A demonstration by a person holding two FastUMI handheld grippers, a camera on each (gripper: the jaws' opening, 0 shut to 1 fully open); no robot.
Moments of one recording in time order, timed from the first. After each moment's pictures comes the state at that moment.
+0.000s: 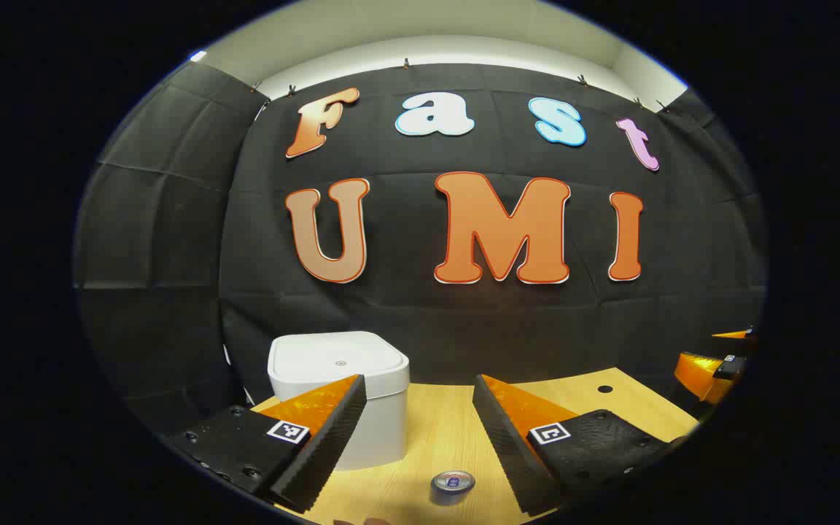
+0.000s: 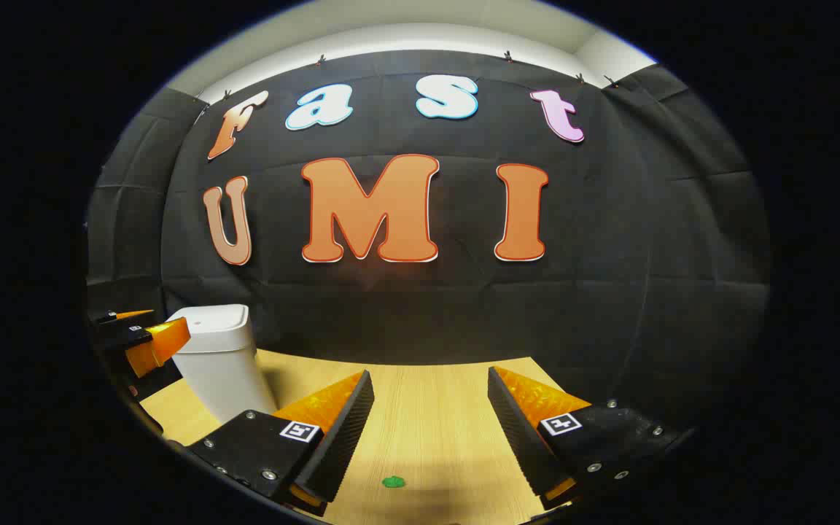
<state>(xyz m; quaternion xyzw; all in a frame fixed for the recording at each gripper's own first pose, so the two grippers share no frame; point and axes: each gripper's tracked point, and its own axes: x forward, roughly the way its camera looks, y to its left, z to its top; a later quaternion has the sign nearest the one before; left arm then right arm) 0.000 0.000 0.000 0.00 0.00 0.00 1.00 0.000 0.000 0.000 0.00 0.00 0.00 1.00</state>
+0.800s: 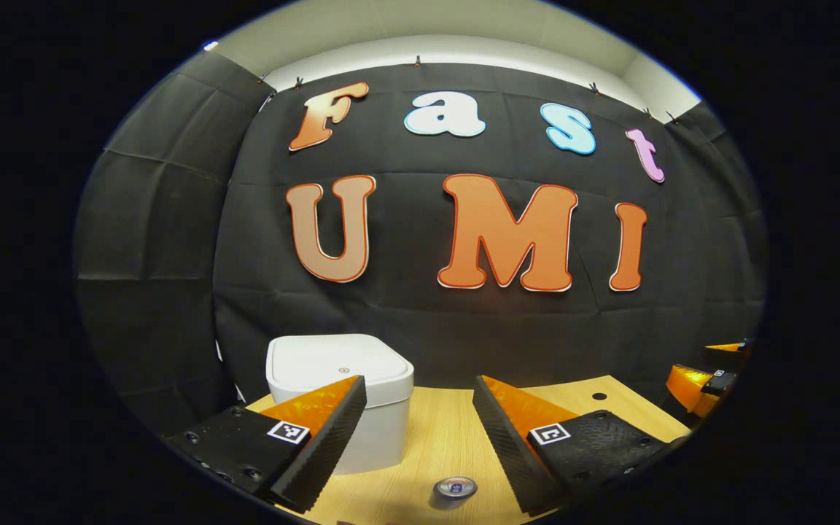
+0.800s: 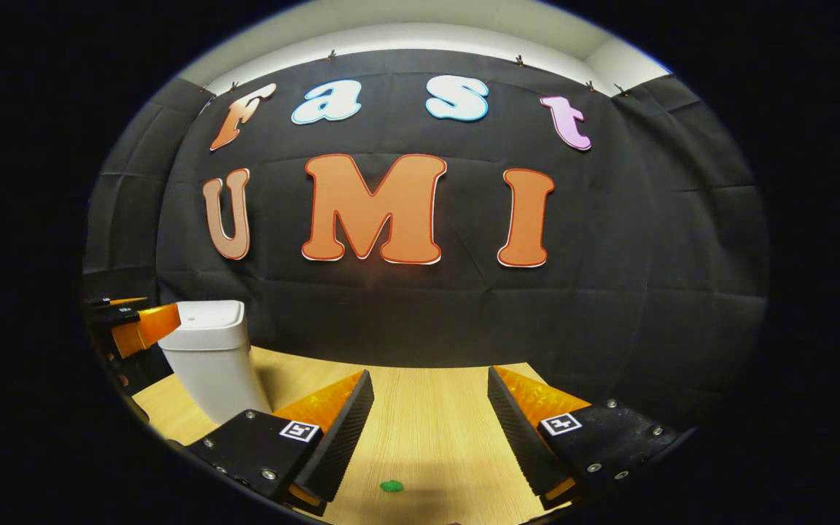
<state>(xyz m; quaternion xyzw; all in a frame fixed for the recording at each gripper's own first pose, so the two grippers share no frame) 0.021 0.012 0.005 -0.02 0.01 -0.03 1.00 0.005 0.019 0.006 -0.01 -0.01 -0.01 1.00</state>
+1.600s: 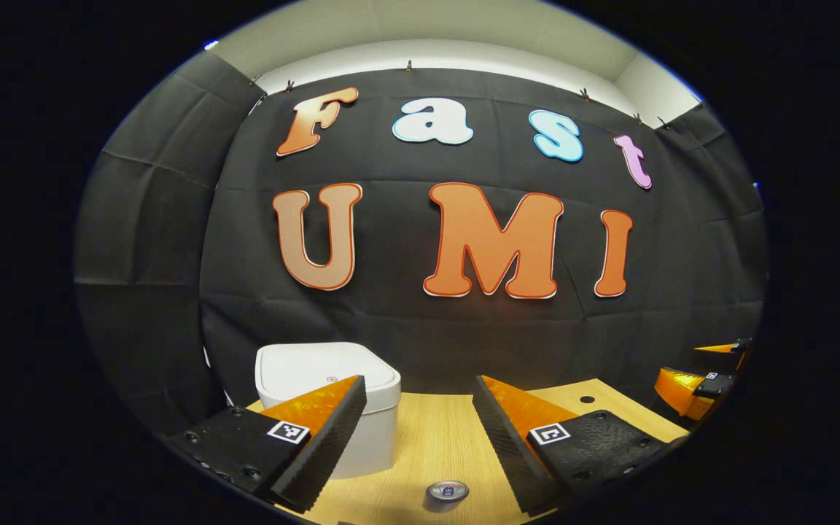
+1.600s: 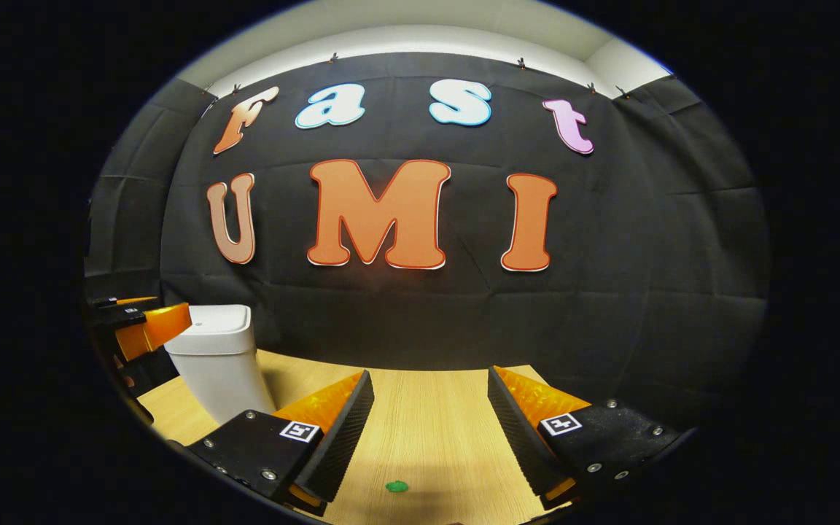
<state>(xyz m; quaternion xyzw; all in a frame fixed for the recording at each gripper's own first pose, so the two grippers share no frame) 0.018 0.004 0.023 -0.01 -0.01 -0.06 1.00 -0.003 0.022 0.015 -0.01 -0.01 -0.01 1.00</state>
